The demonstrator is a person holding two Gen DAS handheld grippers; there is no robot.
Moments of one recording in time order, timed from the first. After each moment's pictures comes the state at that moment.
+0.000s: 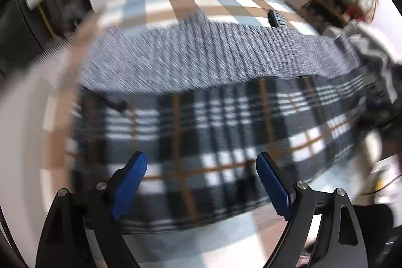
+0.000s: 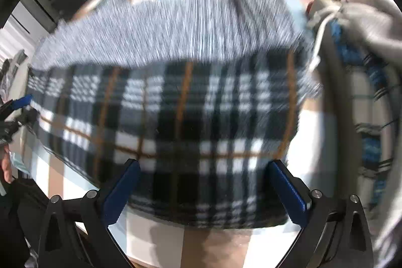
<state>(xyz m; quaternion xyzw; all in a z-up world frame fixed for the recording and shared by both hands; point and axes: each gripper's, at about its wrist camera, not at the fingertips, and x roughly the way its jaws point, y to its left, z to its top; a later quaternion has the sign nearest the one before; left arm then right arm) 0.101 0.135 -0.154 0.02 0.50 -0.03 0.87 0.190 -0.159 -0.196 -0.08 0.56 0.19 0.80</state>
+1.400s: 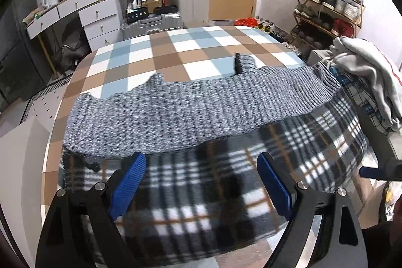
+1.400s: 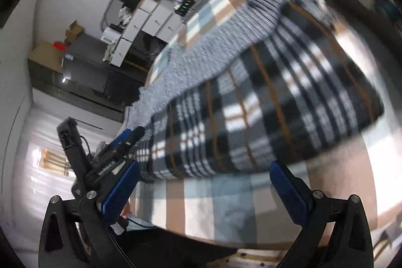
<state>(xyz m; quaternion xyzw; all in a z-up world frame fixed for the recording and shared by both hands) 0.109 0.098 -0.134 0.01 0.41 -0.06 0.91 0.060 -0.223 -0.194 0.29 0.50 0.28 0.77</state>
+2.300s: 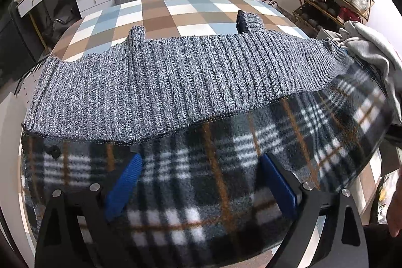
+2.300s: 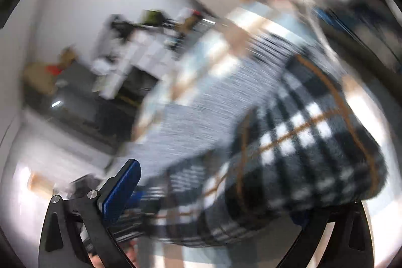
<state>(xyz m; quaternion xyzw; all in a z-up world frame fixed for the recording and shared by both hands) 0.128 0.089 -0.169 -0.02 0.49 -0.06 0.87 0.123 -0.193 -0.163 0.28 0.39 0.26 0.84</state>
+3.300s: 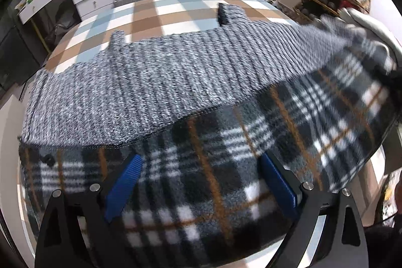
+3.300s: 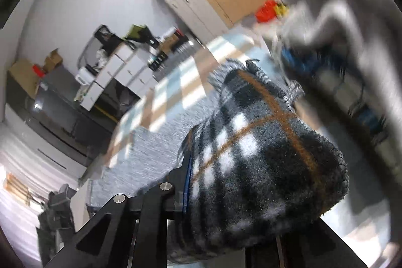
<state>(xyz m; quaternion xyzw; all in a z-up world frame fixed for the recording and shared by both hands) 0.118 0.049 -0.169 0.00 0.49 -0.05 0.87 0.122 -0.243 -0.156 0.24 0.36 0.16 0.89</state>
